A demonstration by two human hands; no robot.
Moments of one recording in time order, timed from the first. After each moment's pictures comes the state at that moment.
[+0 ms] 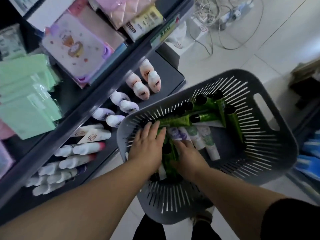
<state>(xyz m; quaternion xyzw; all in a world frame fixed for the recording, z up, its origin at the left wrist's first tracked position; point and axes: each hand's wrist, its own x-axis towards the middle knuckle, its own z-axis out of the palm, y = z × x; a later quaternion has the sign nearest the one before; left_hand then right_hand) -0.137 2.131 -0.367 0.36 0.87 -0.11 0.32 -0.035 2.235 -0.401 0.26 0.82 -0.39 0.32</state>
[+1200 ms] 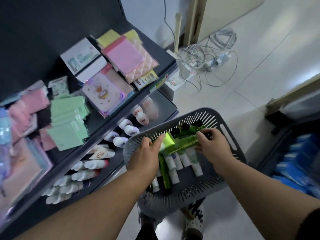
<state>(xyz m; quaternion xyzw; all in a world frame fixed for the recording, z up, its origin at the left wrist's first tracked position) -0.124 2.155 -0.254 0.26 0.91 0.02 0.31 -0.039 2.330 -0.273 0.52 0.64 -0.57 0.02</state>
